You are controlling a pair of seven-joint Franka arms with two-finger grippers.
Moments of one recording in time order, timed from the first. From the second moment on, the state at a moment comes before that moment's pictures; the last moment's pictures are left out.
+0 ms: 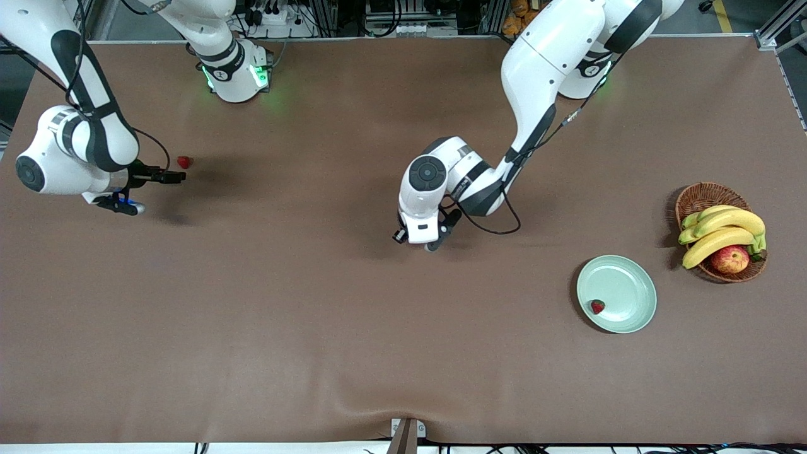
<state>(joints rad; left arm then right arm) -0.57 0.80 -0.23 -1.54 0.11 2.40 -1.76 -0.28 0.21 -0.08 -2.40 0.04 2.09 -0.12</state>
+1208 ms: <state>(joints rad) 0.15 0.68 -0.19 -1.58 0.18 2.34 -1.38 -0.33 0.20 -0.08 -2.56 0.02 2.27 -0.18</state>
